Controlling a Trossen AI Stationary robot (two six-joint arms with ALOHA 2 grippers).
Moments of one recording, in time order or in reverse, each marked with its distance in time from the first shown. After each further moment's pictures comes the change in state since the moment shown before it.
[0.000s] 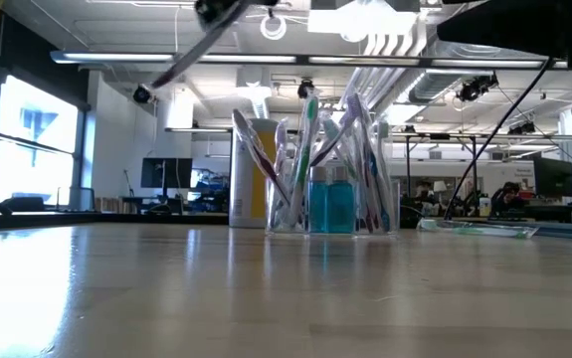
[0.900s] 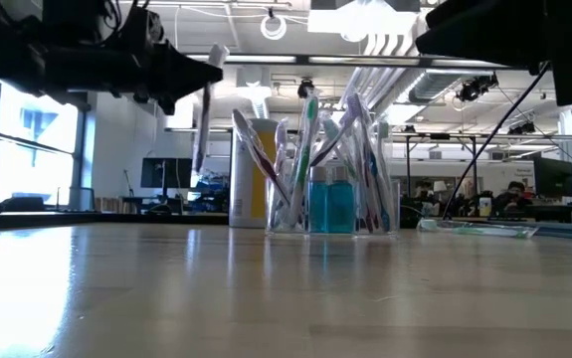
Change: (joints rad) left arm 0.456 -0.259 -0.908 1.311 0.261 0.193; right arm -0.048 0.000 -0.009 -0.009 0.000 0.266
